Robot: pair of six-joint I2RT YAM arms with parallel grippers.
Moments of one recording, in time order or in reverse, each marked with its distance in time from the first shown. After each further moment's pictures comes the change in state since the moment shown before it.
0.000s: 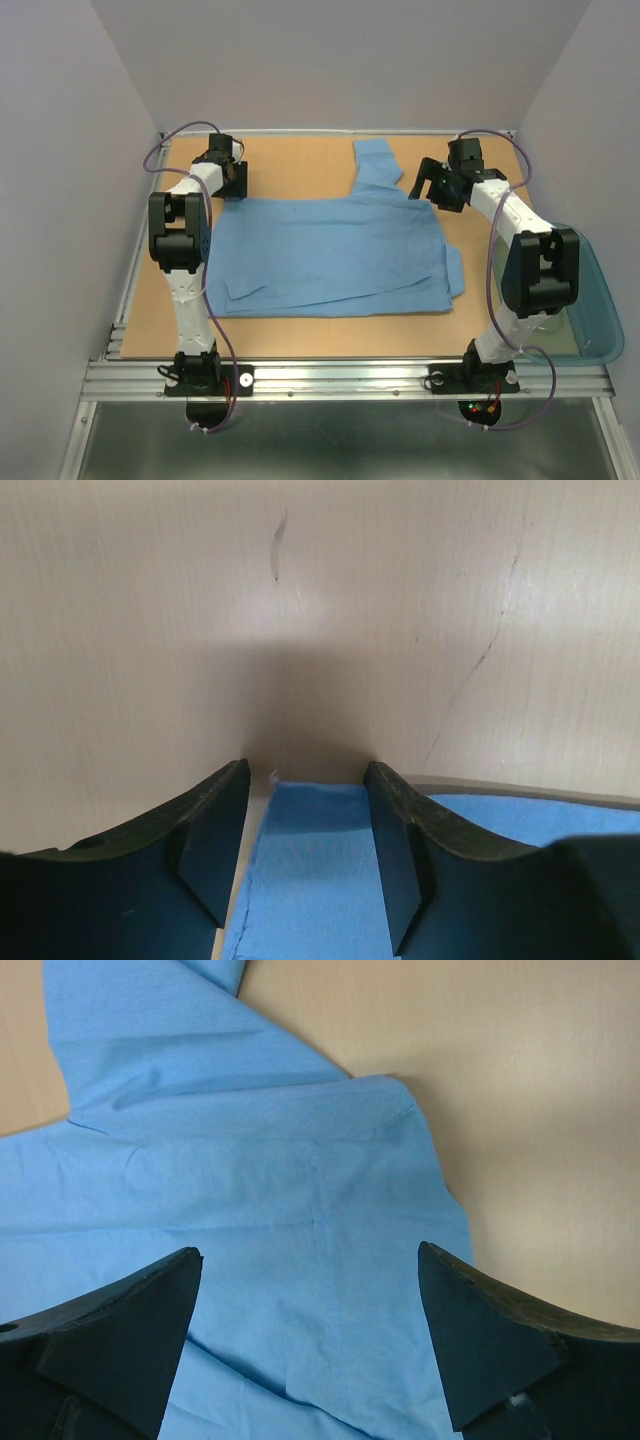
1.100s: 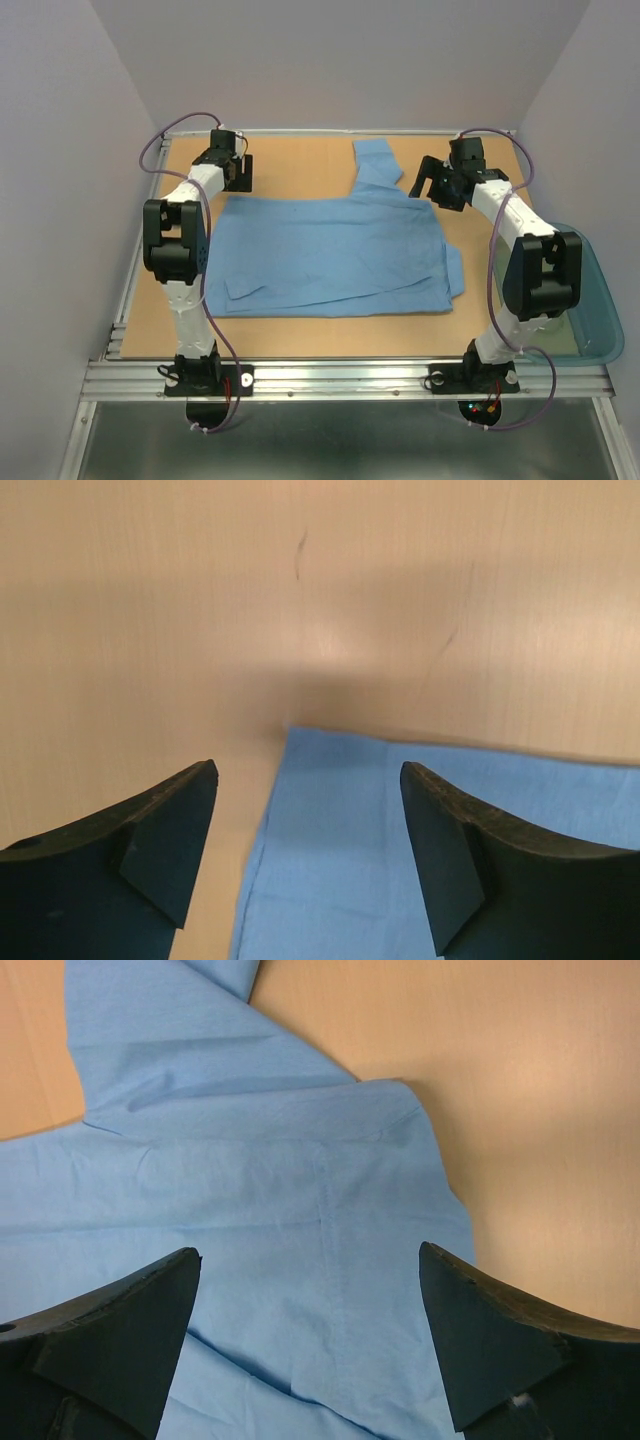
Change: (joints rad) left arm -0.040 -0.169 -0.127 0.061 -0.102 0.006; right arm 0.000 -0.015 0.000 0.000 0.008 0.004
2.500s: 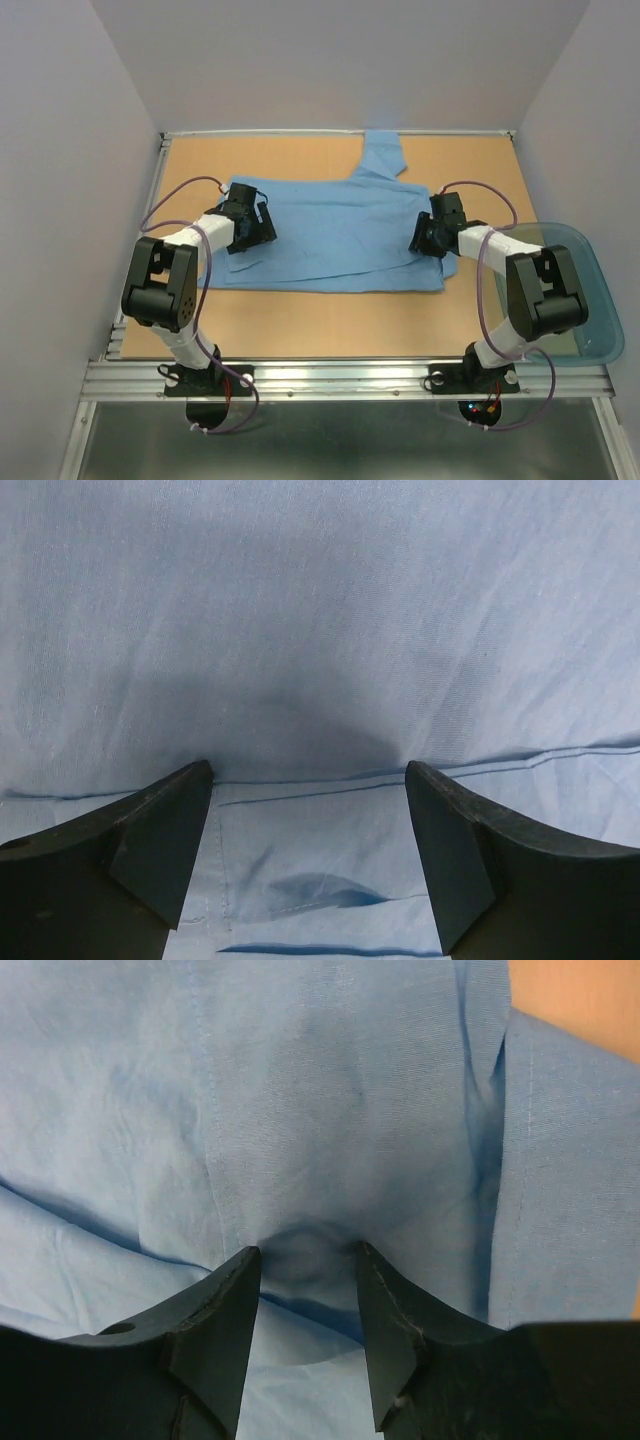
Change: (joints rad) left arm -0.170 -0.333 -0.560 0.059 0.038 -0.543; right arm 0.117 -0.101 -0.478 0.267 0.137 0.054
